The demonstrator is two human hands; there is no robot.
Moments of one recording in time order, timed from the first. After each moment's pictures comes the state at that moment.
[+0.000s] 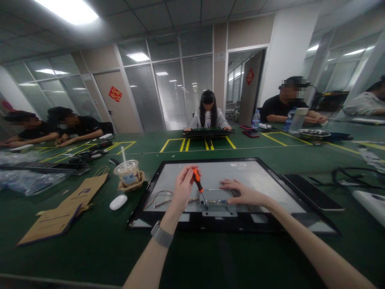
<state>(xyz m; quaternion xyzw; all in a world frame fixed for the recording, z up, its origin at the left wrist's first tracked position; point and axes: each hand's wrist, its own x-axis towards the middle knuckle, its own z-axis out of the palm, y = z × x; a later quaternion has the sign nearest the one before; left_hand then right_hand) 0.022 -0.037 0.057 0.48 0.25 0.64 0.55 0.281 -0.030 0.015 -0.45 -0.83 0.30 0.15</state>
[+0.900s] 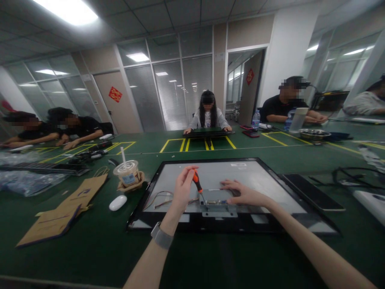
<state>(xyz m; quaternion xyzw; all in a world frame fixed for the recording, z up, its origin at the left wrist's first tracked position) 0.021 -0.034 0.050 0.52 0.28 0.64 0.49 0.280 -0.028 0.013 -0.47 -0.81 0.30 0.16</state>
